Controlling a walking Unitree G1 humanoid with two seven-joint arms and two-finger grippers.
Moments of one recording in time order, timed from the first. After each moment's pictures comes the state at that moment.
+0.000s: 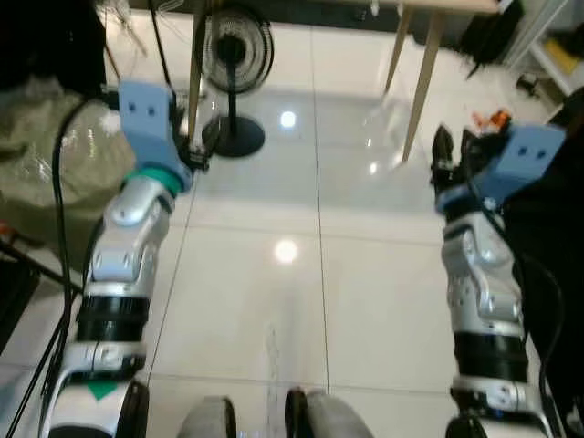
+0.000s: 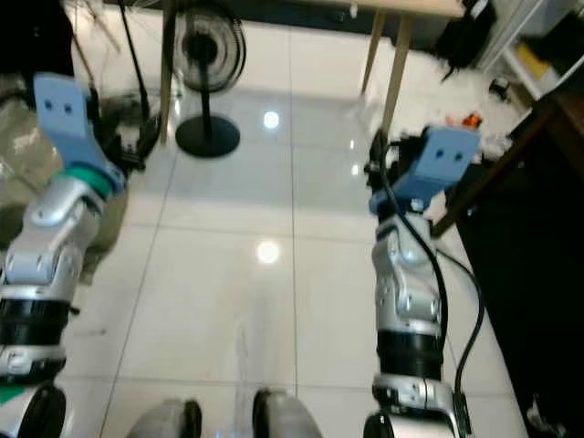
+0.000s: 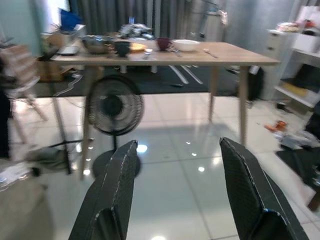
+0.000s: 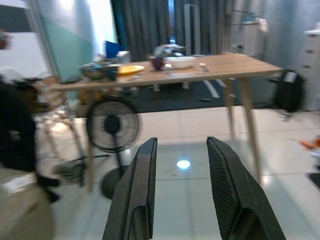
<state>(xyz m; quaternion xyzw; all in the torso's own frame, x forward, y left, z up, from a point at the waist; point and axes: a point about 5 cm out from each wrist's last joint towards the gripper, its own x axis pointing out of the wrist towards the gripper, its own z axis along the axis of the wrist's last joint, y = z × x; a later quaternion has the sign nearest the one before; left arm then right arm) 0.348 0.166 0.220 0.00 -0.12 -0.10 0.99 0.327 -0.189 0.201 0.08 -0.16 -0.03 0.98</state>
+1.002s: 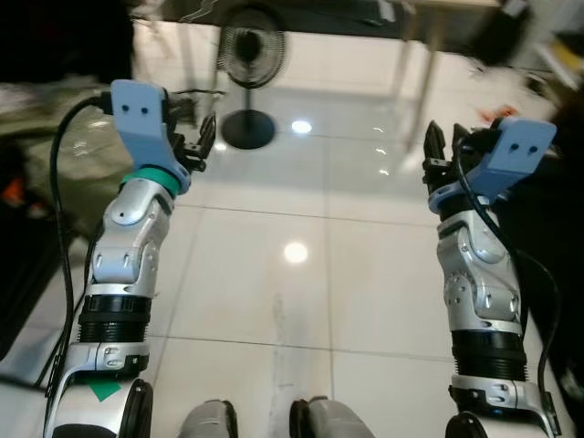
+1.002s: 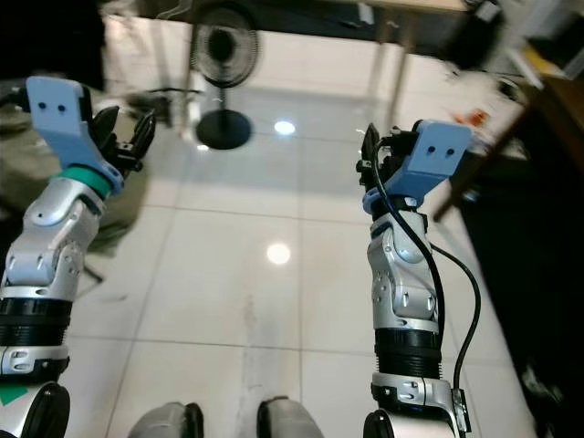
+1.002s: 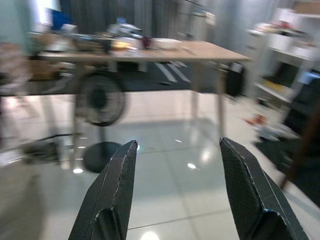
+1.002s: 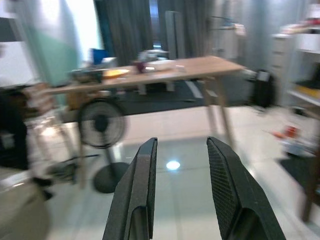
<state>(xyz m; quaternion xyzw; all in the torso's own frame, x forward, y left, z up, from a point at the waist) 0.350 0.161 0.219 -0.02 -0.11 -0.11 0.99 0.329 -0.189 0.204 0.08 -0.17 -0.03 0.98</state>
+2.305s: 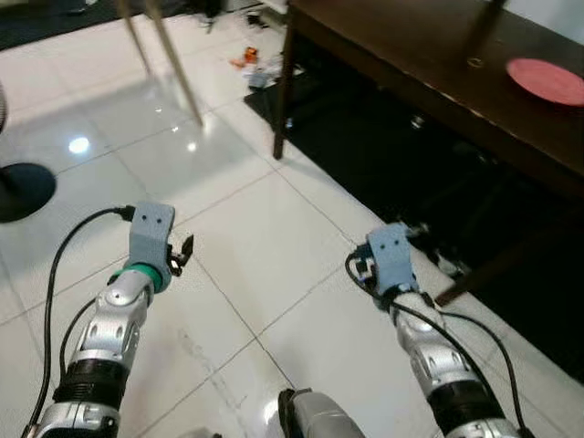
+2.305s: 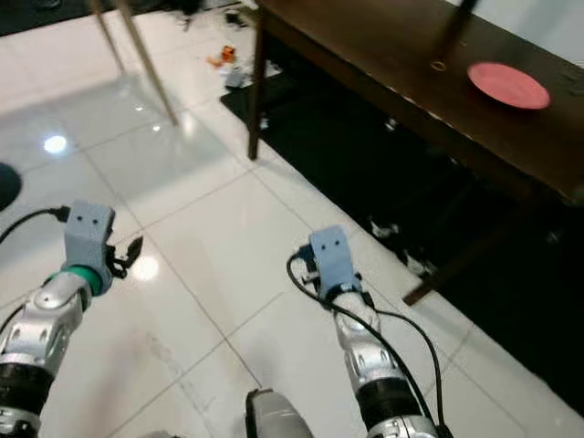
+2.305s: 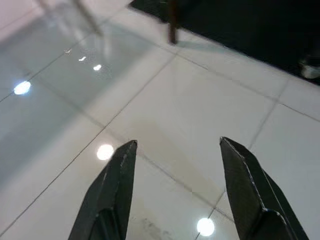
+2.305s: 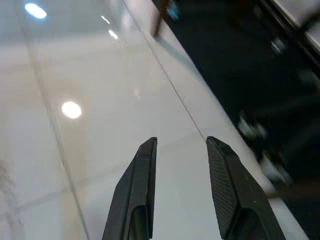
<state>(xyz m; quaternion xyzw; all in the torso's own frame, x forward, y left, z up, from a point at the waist) 0.307 0.205 0.074 0.09 0.15 -0.06 0.98 0.289 -0.162 0.035 -0.14 0.15 0.06 0.98</state>
